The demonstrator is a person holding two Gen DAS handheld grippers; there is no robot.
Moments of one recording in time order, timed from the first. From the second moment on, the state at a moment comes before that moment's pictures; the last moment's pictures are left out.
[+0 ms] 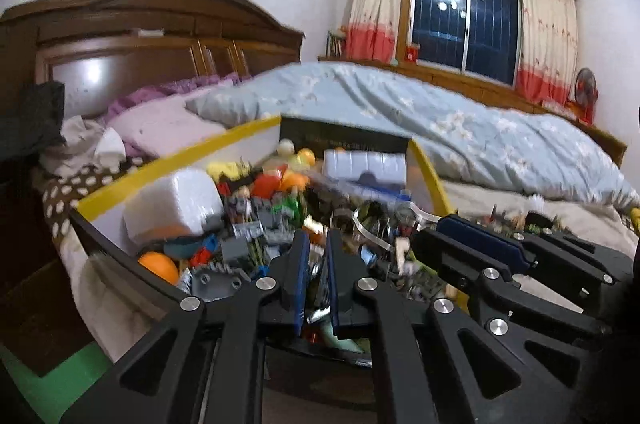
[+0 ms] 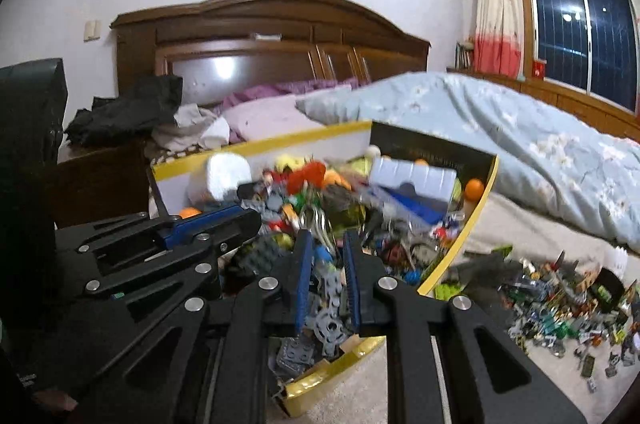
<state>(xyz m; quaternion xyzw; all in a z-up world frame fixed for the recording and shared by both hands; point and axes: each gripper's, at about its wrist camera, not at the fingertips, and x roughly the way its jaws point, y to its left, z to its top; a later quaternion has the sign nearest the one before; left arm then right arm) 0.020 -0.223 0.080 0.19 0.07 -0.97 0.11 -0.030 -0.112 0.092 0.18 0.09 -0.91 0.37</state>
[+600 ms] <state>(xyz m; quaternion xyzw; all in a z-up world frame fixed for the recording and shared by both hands) 0.039 -0.219 0.097 0.13 0.07 -0.98 0.13 -0.034 -0.075 0.103 0.19 0.06 -0.94 0.29</state>
